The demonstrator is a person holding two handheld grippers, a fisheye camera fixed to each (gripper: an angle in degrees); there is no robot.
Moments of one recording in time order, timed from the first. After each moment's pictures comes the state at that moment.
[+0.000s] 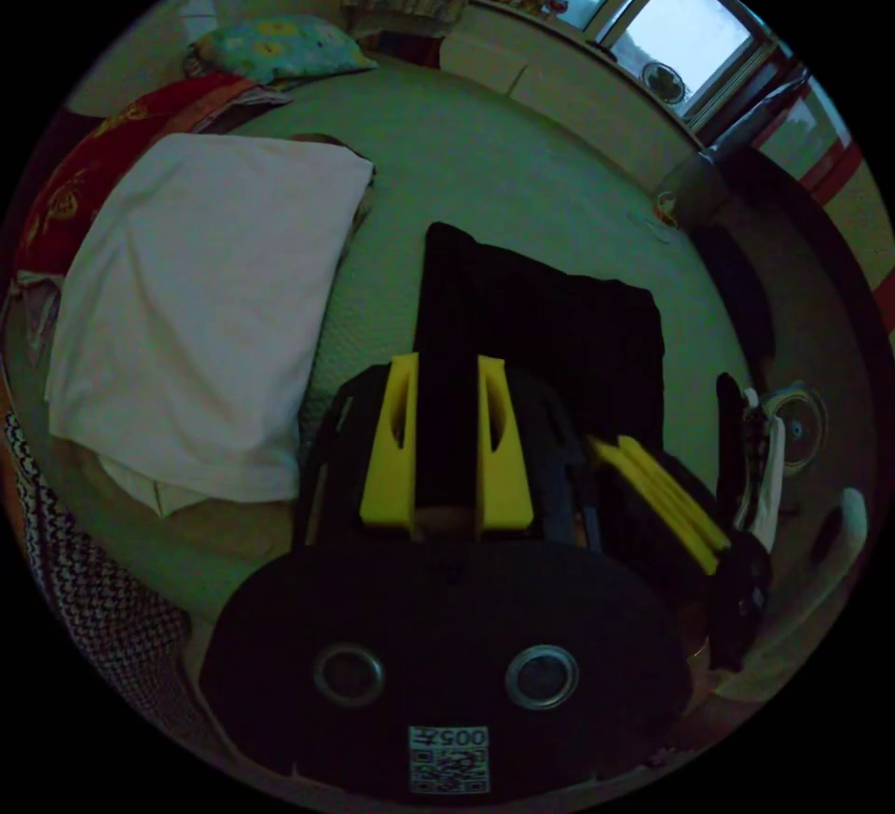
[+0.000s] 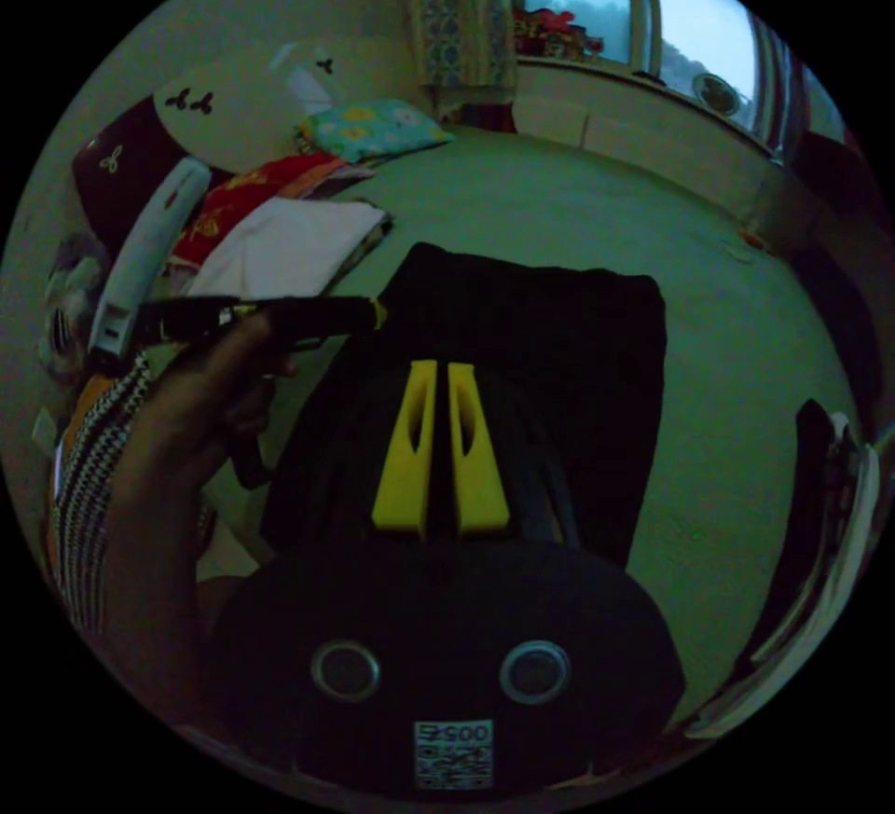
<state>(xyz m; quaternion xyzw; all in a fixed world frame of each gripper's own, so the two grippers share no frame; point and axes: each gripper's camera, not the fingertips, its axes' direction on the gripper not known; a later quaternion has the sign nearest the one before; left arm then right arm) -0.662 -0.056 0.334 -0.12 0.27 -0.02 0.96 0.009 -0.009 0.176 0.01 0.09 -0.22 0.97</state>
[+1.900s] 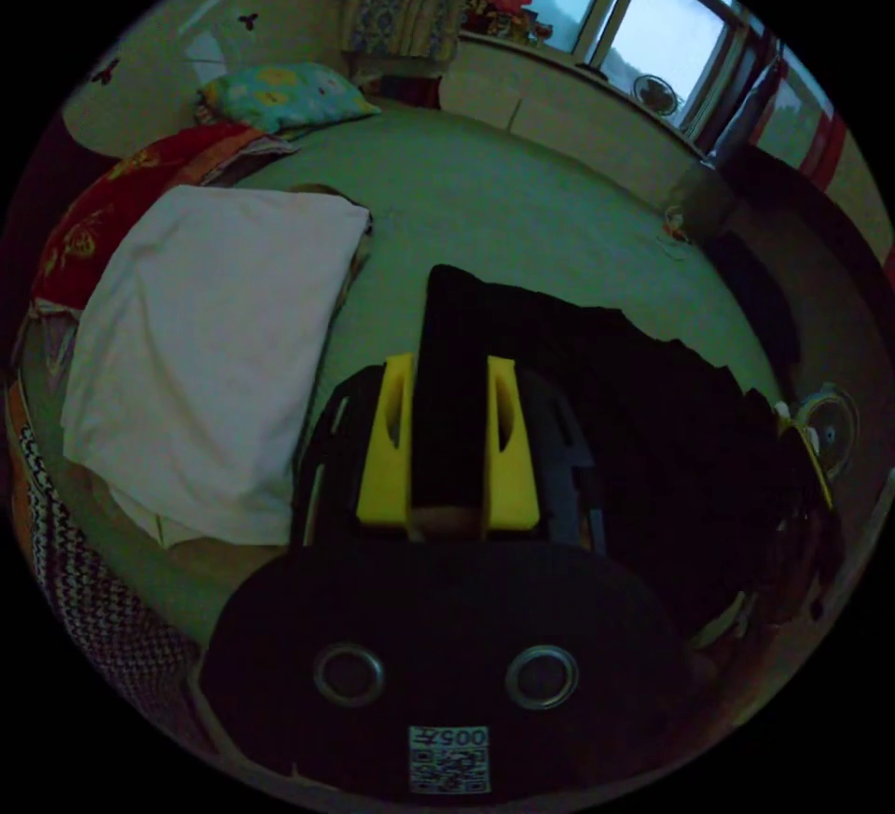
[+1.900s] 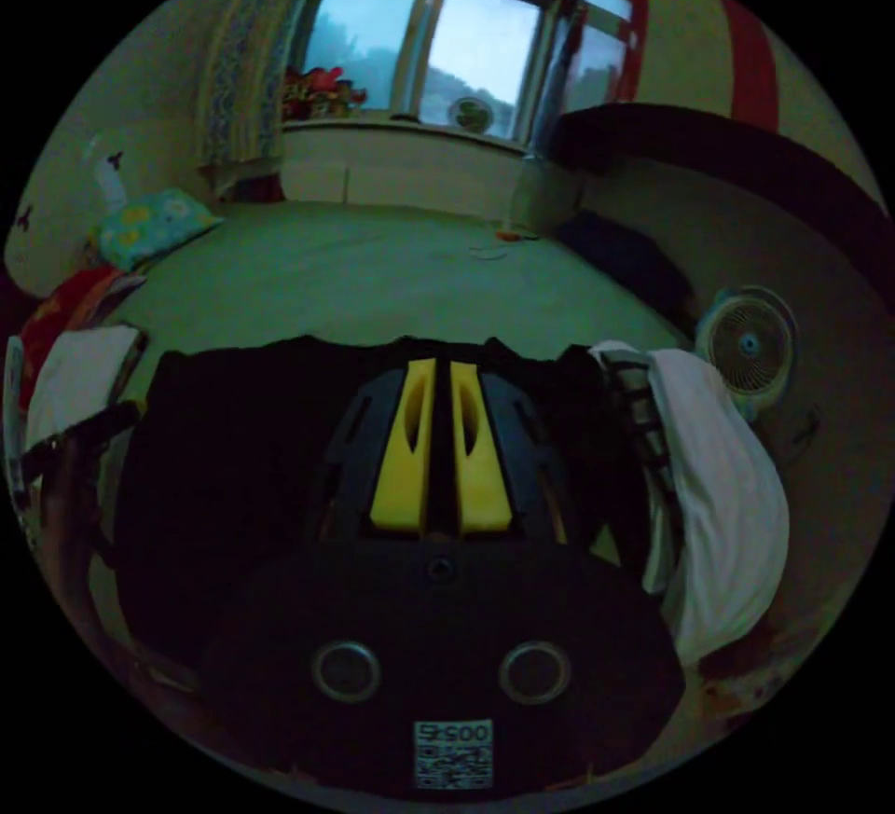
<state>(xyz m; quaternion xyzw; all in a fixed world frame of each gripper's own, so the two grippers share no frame) -0.630 -0.068 0.341 -0.05 0.21 -0.01 0.98 0.049 -0.016 0.104 0.17 0.34 -0.09 0.92</state>
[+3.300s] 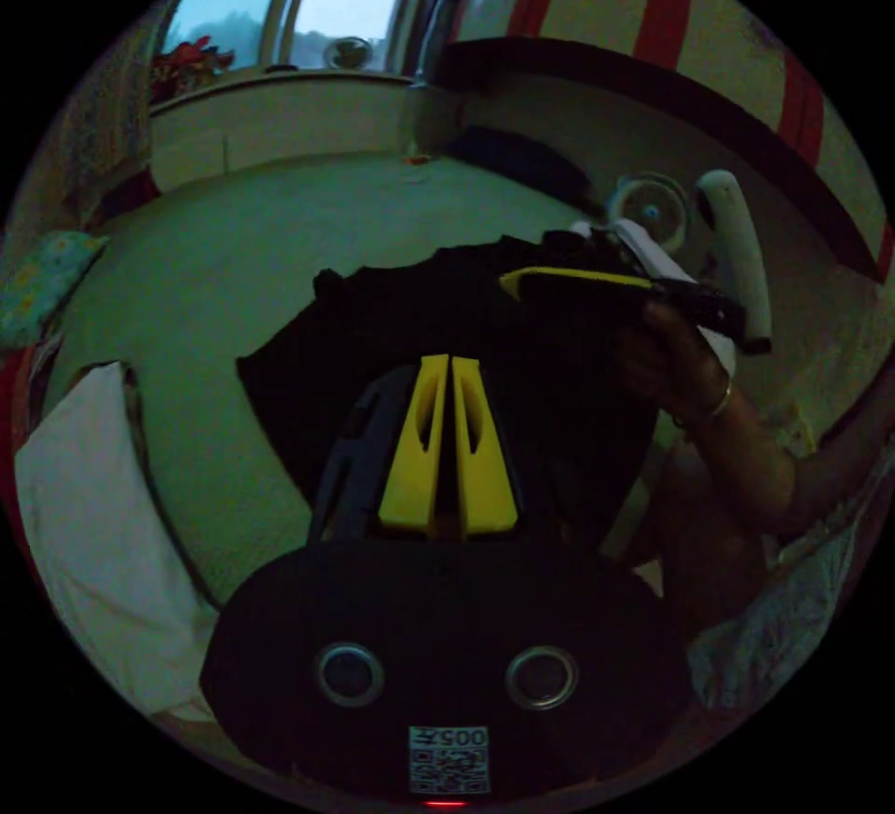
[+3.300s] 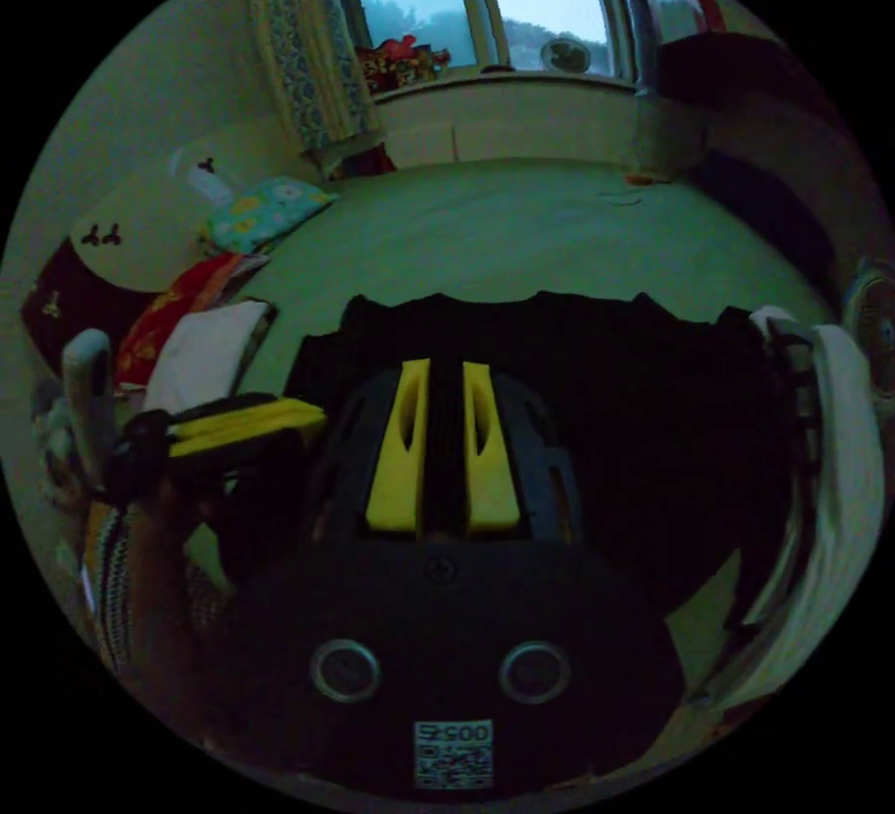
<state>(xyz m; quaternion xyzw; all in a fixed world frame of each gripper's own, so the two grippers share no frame) -0.541 -0.077 0.306 0.01 0.44 0.33 0.83 0.108 -0.085 0.135 0.05 0.07 -0.09 0.99</state>
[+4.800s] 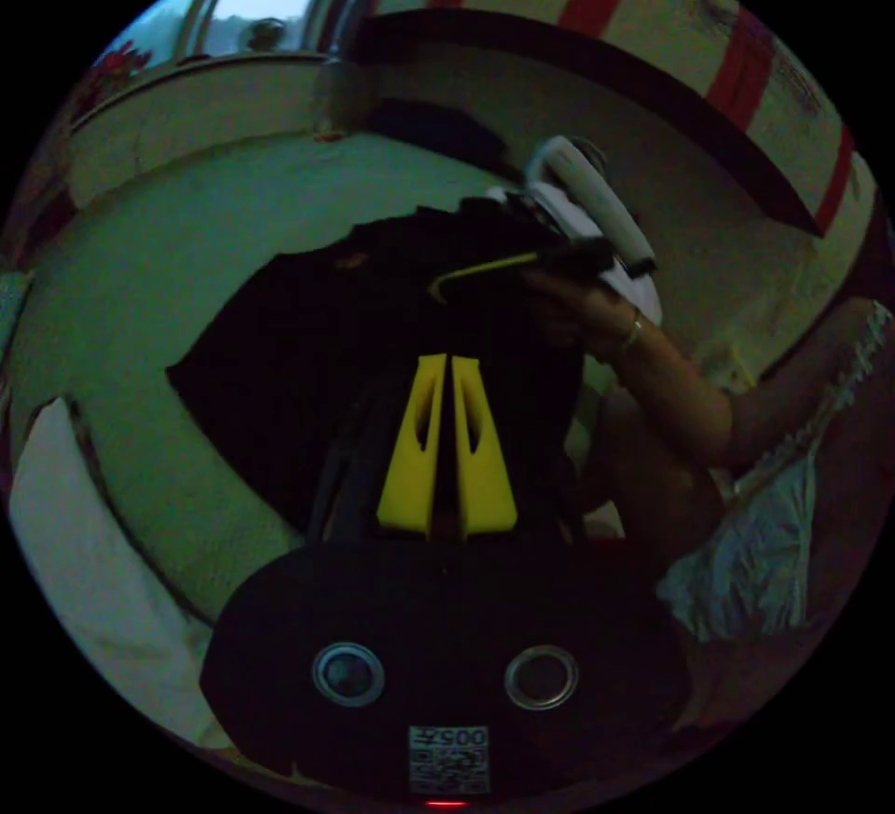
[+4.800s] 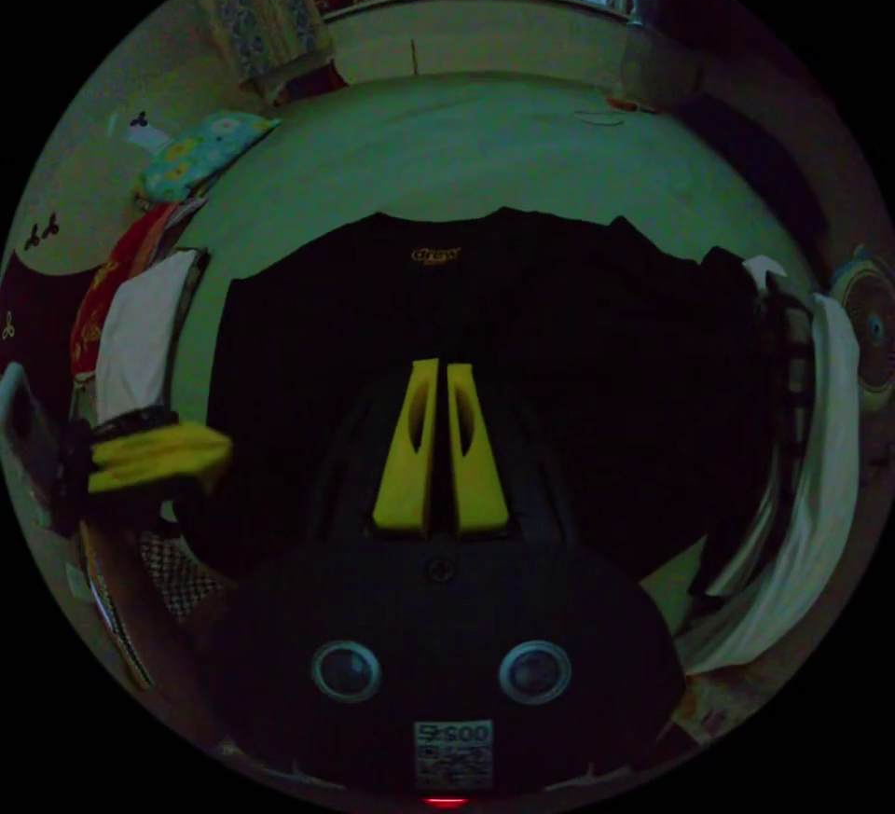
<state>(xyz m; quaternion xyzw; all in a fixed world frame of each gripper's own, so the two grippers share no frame) -0.519 -0.112 0.312 -0.01 0.48 0.34 0.81 0.085 -0.128 0.173 -0.05 0.21 -0.06 0.97</state>
